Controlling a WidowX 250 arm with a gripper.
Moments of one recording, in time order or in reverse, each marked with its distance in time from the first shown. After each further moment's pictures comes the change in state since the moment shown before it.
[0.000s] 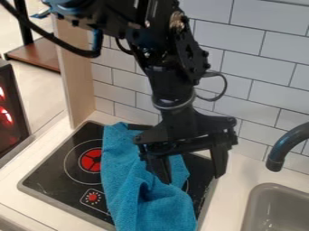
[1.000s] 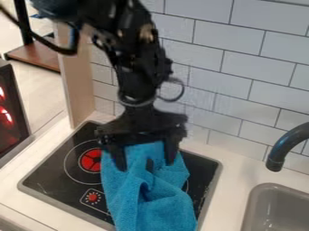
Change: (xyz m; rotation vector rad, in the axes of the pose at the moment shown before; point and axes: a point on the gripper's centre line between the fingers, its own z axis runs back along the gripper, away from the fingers) arm 0.039 0.061 -0.011 0.198 -0.090 0.136
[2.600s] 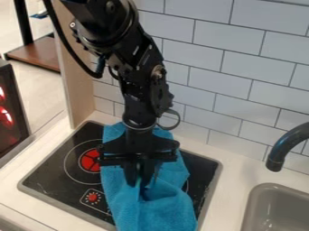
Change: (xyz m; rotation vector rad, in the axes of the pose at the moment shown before) arm -0.003 0.006 -0.042 0.116 0.059 -0.043
